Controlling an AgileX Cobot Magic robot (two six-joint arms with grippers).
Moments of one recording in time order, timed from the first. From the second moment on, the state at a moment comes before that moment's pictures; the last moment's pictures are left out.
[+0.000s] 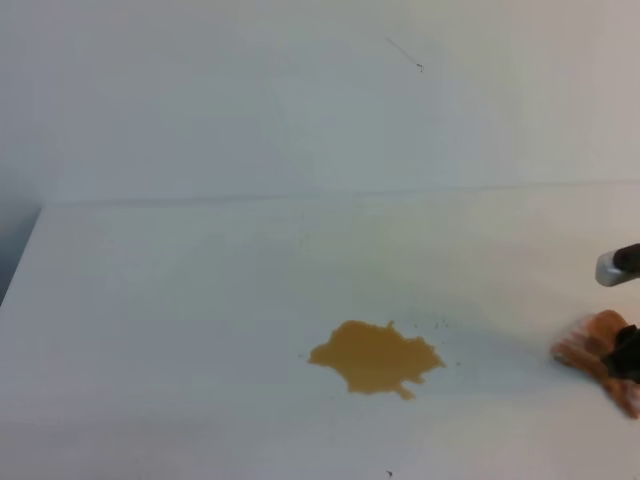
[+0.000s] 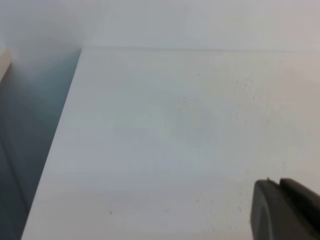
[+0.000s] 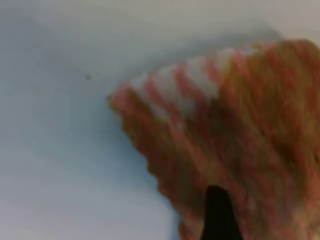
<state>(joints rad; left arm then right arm) 0.00 0.00 0.00 -0.20 0.33 0.03 0.06 1.69 -0.81 0.09 0.33 -0.35</state>
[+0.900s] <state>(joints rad) 0.00 0.00 0.00 -0.20 0.33 0.03 0.23 1.91 -1.02 0.19 0.27 -0.33</state>
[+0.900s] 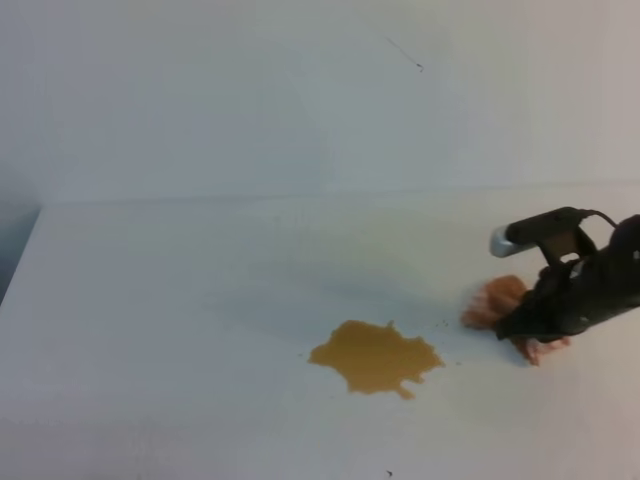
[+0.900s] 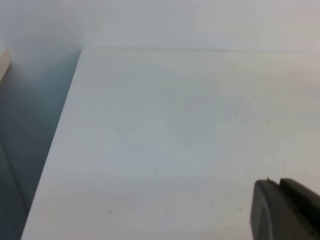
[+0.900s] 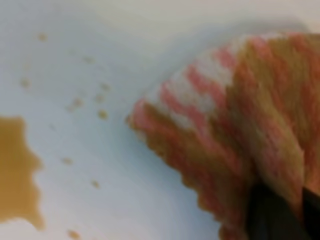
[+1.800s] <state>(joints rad) 0.00 0.00 0.00 -0.20 0.33 0.03 0.70 2.17 -1.43 0.19 0.42 -0.17</state>
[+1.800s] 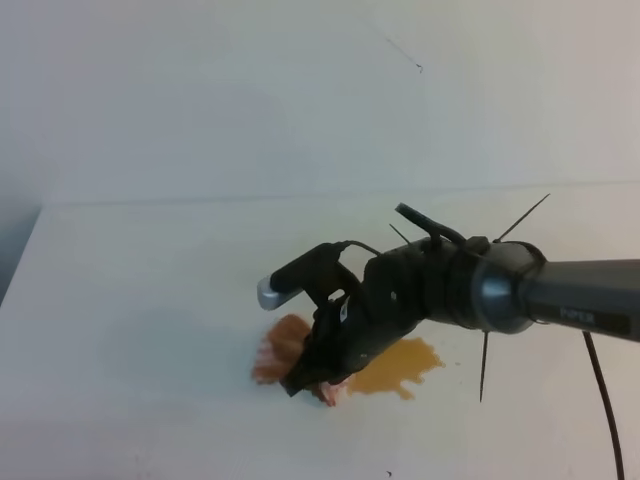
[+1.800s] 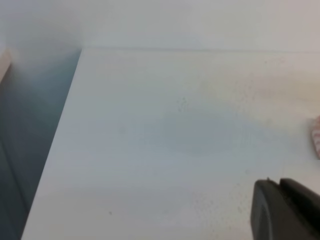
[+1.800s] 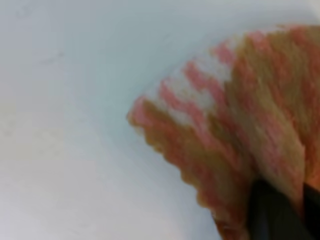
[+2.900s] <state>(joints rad) 0.00 0.00 0.00 -0.20 0.33 0.03 0.64 1.99 -1.07 -0.11 0.30 0.28</state>
